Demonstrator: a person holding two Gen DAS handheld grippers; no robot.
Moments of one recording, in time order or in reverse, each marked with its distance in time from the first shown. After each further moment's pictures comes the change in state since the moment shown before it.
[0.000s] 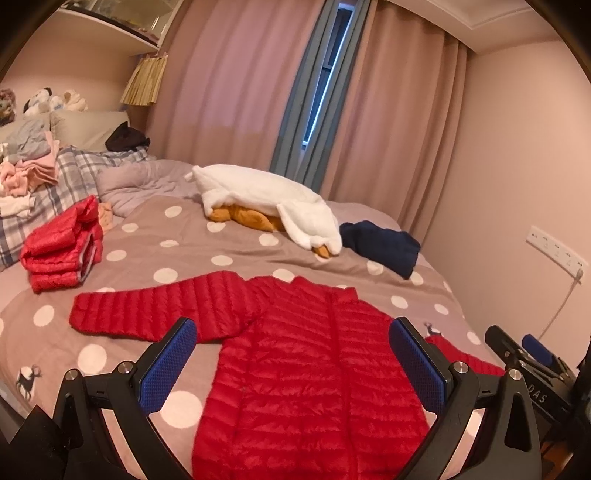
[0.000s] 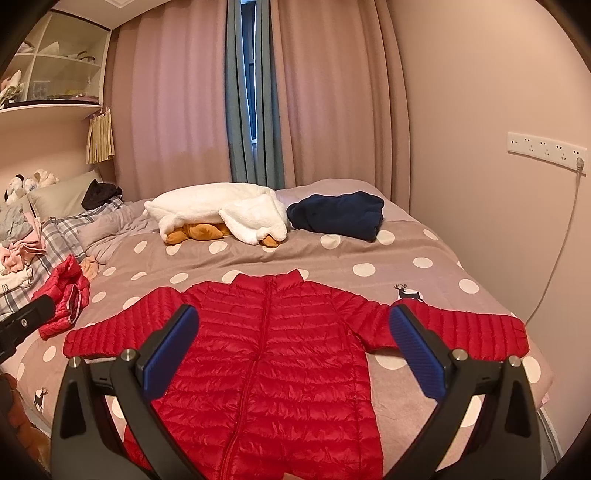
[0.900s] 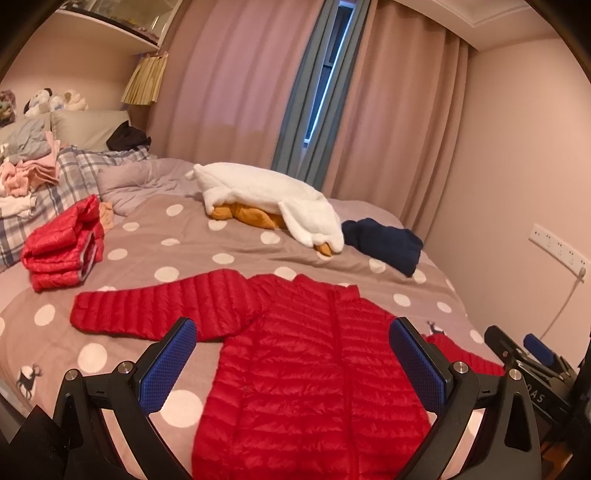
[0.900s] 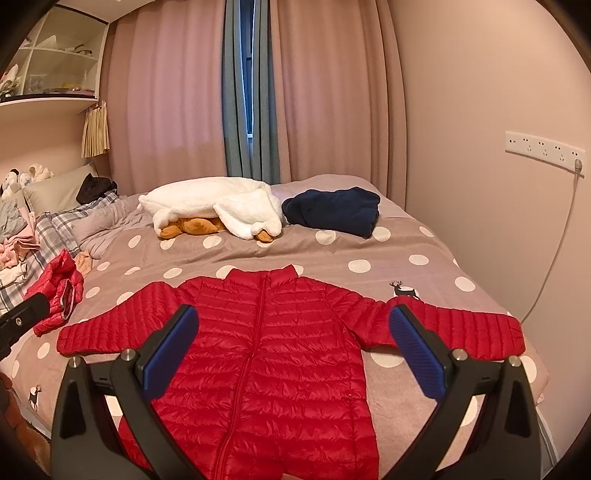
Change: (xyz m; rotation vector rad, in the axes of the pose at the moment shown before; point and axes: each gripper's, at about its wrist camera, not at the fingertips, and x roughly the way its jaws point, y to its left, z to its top) left arm 0.003 -0.003 -0.002 0.005 0.003 0.009; right arm 0.005 0.001 -0.001 -0.008 0.016 -0.022
